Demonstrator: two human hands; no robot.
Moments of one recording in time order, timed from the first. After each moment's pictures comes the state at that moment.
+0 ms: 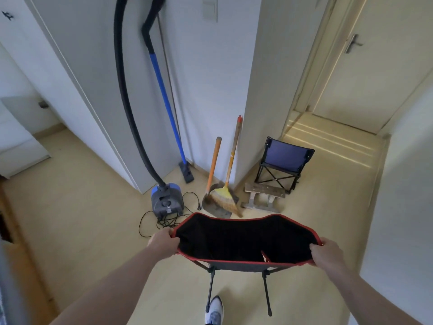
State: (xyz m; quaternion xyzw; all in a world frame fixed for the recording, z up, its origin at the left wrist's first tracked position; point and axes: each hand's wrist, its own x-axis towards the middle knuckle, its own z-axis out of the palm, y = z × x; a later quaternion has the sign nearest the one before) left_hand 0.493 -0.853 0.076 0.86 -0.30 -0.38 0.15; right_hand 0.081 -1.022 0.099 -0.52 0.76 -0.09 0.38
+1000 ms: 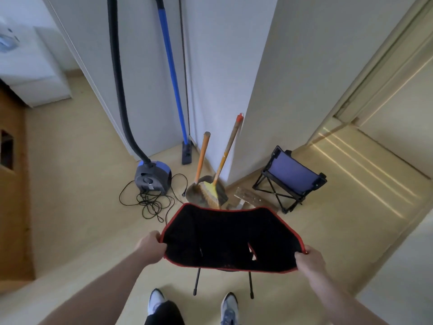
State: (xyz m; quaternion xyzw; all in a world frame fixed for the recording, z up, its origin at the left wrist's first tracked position) left_hand 0.357 -1.054 0.010 0.89 -0.12 -0.40 0.17; right_hand 0.019 -1.349 0.036 -0.62 0.69 0.02 0.38
